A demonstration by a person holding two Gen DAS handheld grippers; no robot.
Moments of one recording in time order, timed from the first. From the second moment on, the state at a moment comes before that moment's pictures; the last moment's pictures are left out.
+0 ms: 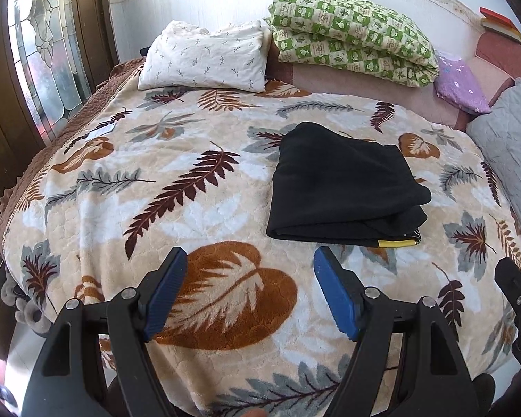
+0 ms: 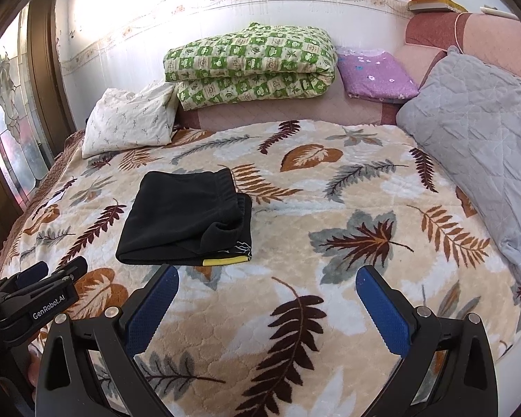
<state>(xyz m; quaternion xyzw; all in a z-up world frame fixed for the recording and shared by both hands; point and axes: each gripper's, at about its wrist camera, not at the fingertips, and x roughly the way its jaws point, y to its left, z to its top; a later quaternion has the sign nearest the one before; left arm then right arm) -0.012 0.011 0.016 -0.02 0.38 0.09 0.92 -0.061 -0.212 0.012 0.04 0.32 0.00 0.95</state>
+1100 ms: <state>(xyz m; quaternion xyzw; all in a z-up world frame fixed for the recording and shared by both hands) -0.010 -0.002 0.012 0.01 0.40 0.06 0.92 -0.057 -0.216 0.007 0.05 0.33 0.01 0.94</state>
